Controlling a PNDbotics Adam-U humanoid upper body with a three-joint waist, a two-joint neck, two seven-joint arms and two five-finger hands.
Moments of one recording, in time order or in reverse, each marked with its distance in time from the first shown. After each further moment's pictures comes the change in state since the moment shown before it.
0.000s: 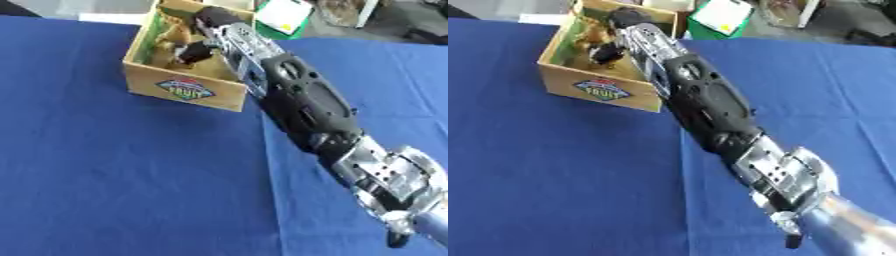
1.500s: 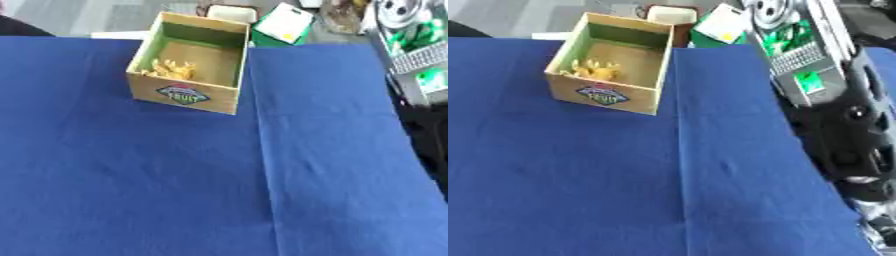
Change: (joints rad) left arm 0.011 0.018 0.010 0.000 0.020 0.003 0.025; right arm 0.494 -0.276 -0.168 -1.005 -0.658 0.145 -0.571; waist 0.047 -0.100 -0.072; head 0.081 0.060
